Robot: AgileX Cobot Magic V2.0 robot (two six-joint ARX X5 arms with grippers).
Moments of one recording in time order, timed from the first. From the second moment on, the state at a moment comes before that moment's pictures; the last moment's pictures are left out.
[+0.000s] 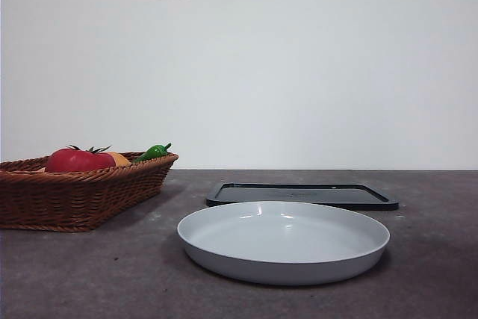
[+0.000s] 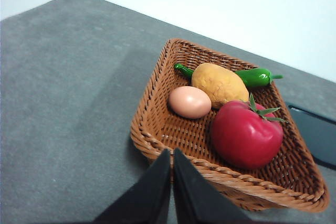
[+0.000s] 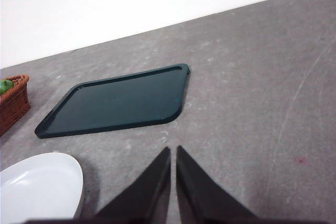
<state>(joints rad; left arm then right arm) -0.01 0.00 0.03 -0.19 0.01 -0.33 0.00 0.01 0.02 -0.16 -0.21 0.33</state>
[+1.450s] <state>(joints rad) -0.01 0.49 0.69 -0.67 0.39 -0.19 0.00 0.54 0.74 -0.65 -0.52 0.15</state>
